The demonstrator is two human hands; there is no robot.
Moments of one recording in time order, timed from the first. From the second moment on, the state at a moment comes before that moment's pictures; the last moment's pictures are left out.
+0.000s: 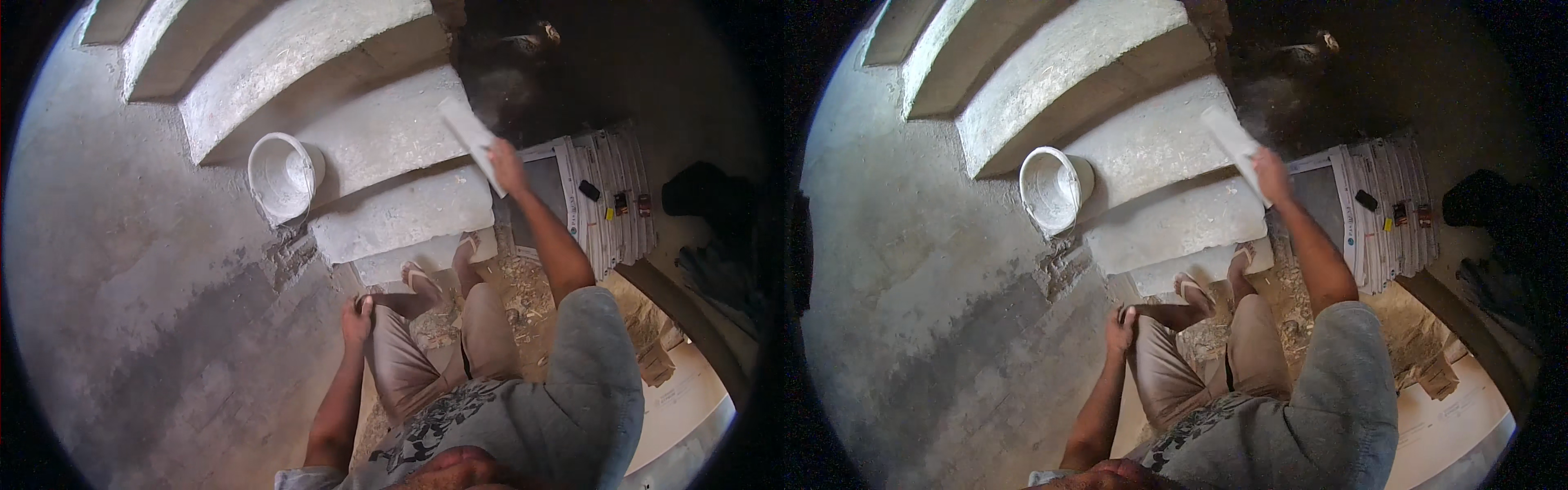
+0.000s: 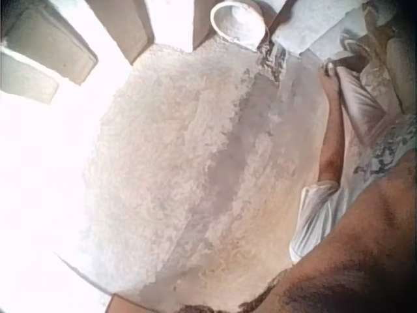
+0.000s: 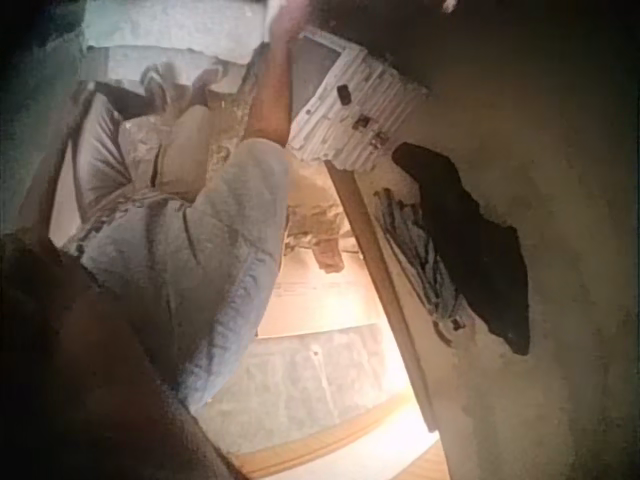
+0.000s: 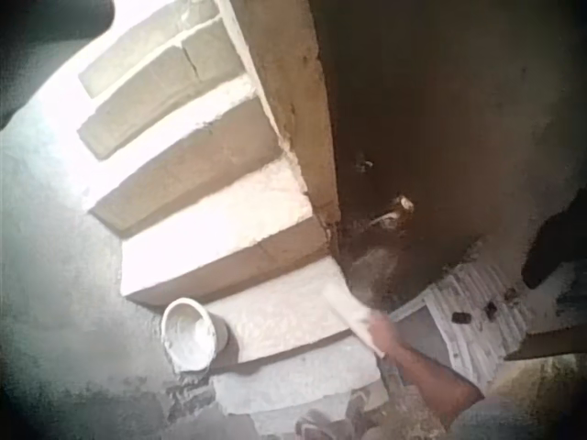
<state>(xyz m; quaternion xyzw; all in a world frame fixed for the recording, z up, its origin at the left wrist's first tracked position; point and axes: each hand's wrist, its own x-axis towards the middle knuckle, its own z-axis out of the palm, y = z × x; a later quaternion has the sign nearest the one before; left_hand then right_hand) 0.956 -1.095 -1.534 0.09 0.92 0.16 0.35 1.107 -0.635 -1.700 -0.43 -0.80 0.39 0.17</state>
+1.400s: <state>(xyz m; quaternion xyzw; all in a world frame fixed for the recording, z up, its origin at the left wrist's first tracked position) 0.913 -0.924 -1.500 0.18 0.92 -0.08 0.35 0.946 -0.597 -1.681 -0.50 -0.79 0.35 0.06</state>
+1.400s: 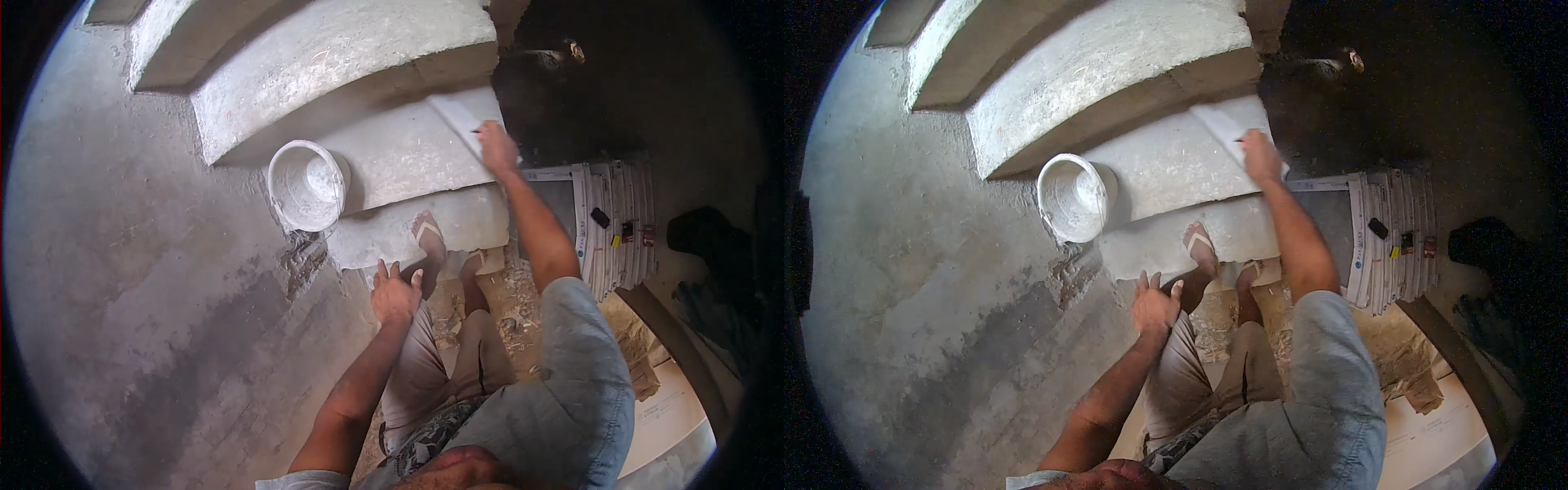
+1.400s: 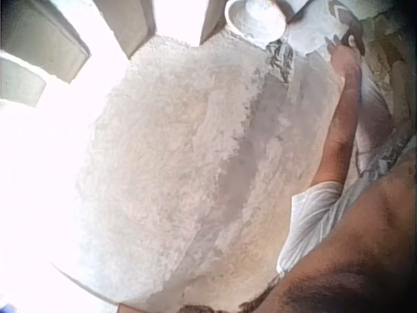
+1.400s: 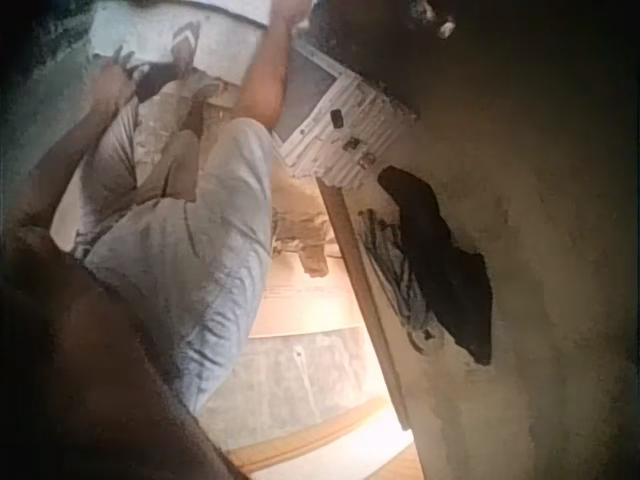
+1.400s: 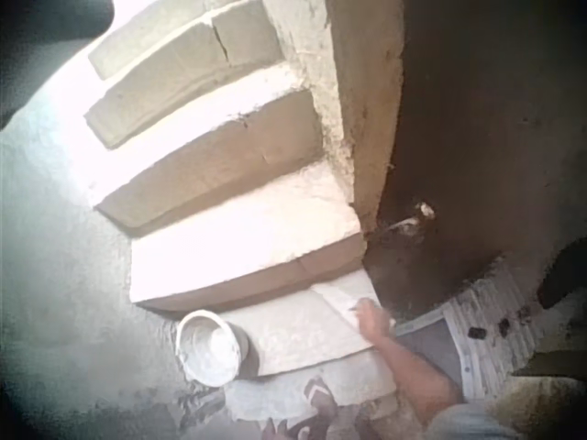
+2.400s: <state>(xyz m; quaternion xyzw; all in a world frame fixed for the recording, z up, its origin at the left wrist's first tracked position) 0.925 -0.947 -1.499 0.15 0.92 -0.07 0.36 0.983 -0.635 -1.661 -0.40 -0.81 0.39 0.18</state>
